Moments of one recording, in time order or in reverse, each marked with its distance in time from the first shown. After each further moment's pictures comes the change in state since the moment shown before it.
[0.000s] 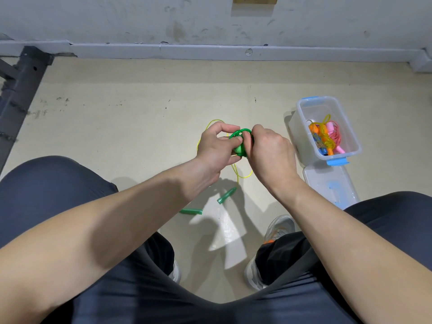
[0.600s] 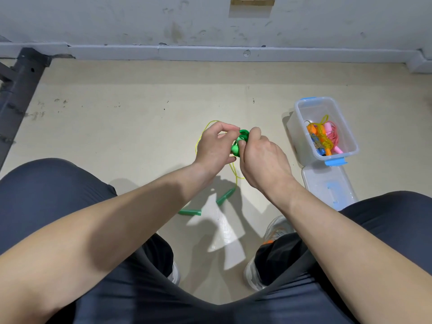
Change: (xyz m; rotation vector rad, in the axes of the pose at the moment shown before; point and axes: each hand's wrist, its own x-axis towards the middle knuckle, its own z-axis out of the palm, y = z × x) left_hand 0.003 0.001 0.002 0.092 0.030 0.088; right_hand -0.007 -0.010 -0.008 -0.055 -0.277 0.014
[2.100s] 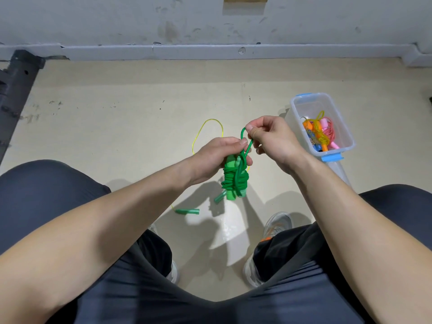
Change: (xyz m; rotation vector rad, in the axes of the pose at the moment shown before) left_hand 0.007 -0.017 -0.010 -0.002 -0.603 -0.062; right_hand 0.030 0.036 -0.022 1.077 -0.191 0.325
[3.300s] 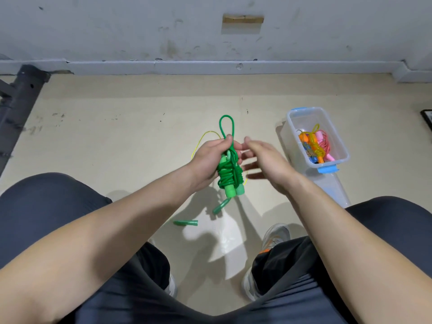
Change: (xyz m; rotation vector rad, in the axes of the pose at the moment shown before) left_hand 0.007 0.017 0.006 -0.322 0.231 0.053; right_hand -0.011 0.001 0.007 0.086 -0.151 0.215
